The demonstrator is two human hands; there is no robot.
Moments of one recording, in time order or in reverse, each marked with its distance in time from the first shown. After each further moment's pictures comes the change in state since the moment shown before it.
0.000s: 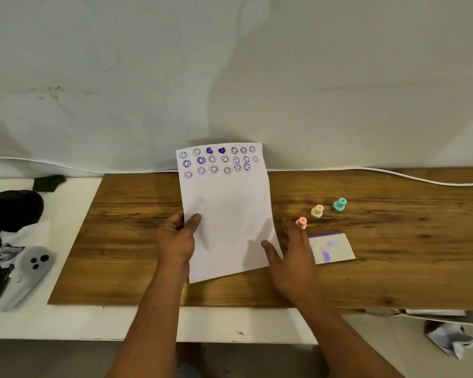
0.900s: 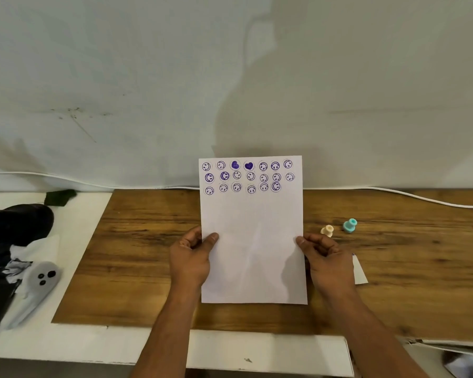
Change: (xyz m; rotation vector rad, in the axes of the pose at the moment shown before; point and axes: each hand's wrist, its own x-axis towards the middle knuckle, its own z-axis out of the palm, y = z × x) left_hand 0.002 -0.003 0.009 0.004 -0.048 0.129; right_hand 0.044 0.007 -0.037 0.674 0.059 0.137
